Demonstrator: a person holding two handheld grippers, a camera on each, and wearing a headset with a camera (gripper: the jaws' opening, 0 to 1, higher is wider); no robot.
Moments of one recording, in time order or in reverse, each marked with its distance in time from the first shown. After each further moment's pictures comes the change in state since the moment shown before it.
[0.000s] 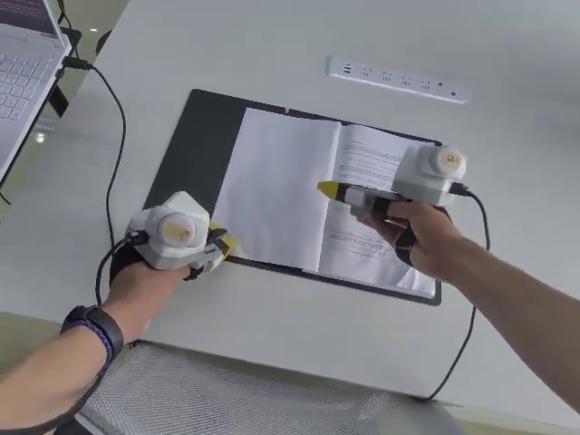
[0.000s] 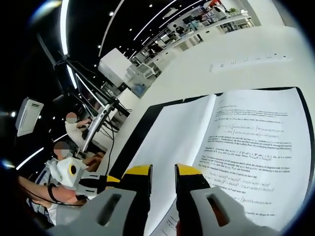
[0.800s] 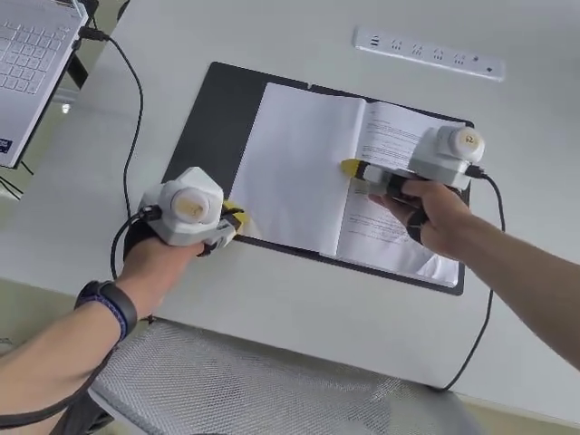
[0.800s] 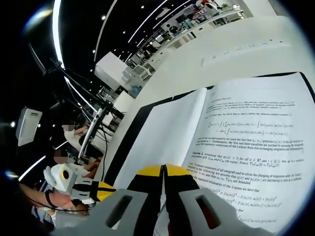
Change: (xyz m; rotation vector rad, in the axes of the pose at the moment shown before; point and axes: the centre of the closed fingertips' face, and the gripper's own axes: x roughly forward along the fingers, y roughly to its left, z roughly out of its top) left arm 0.004 0.008 0.000 -0.011 0.012 0.018; right arm 0.016 -0.027 -0.001 0.083 -0.009 0.013
